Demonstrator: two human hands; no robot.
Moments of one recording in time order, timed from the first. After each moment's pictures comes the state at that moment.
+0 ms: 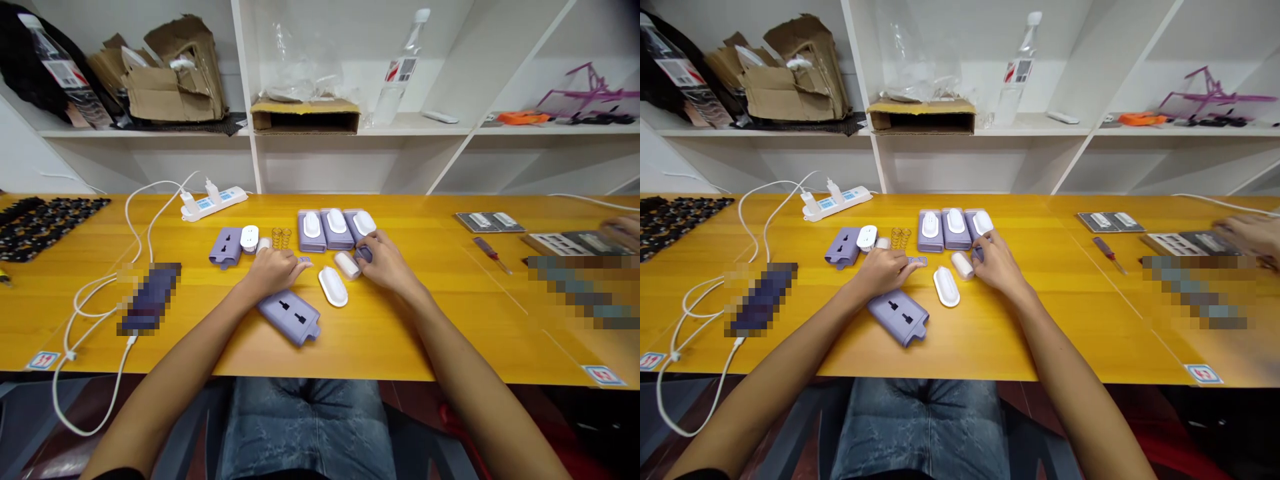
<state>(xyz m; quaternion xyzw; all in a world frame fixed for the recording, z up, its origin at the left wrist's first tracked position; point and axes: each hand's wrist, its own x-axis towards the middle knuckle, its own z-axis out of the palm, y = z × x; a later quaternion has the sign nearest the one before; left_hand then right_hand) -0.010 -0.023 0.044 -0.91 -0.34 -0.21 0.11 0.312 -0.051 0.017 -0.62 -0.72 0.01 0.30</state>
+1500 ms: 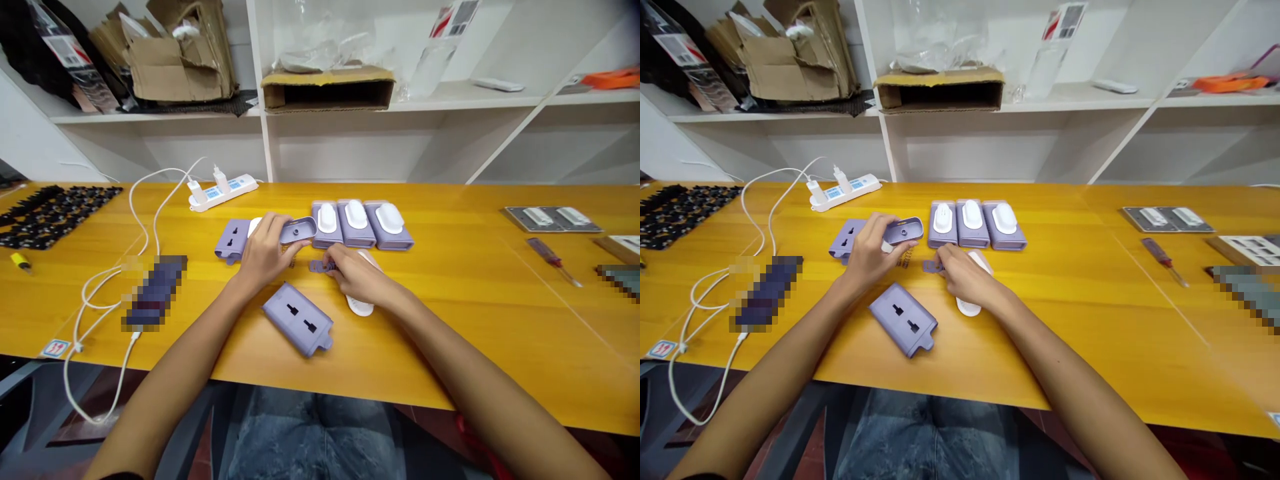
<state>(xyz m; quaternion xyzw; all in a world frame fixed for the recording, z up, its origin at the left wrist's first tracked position) -0.027 -0.010 0.053 -0.83 -0.37 -0.42 0.05 0.226 -0.051 0.031 -0.47 -0.84 0.15 0.21</state>
